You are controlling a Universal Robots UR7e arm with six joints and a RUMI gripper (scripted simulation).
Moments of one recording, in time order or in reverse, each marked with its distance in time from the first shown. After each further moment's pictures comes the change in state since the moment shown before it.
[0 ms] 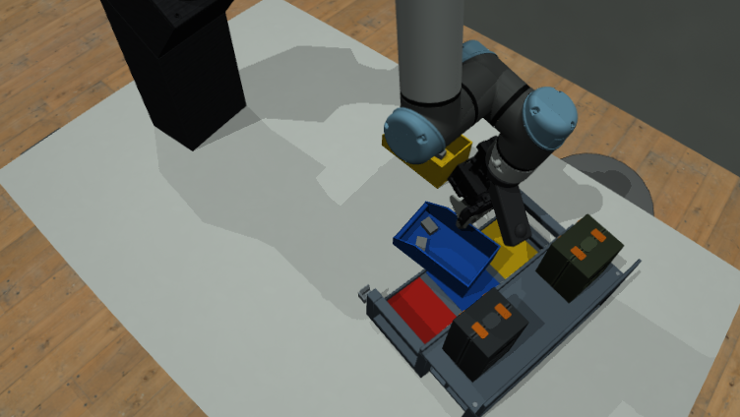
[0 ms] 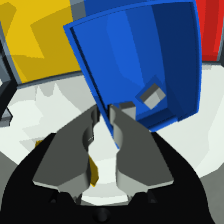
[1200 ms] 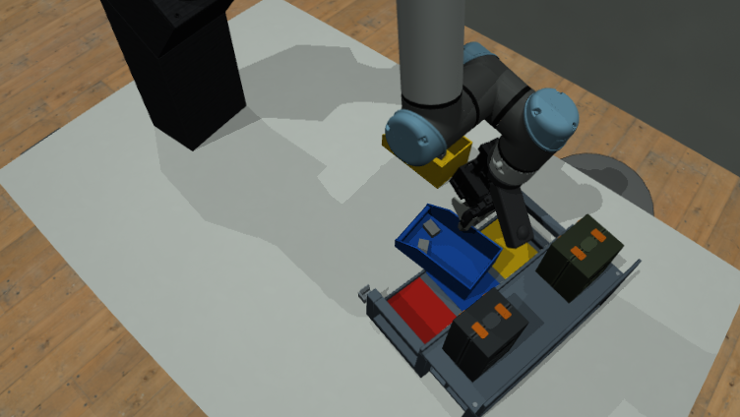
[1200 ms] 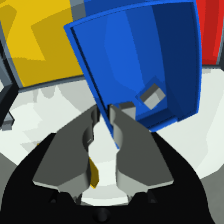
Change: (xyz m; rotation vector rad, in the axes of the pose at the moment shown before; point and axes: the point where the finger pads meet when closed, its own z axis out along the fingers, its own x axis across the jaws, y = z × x) arm -0.001 -0.006 -0.001 0.010 -0.001 0.001
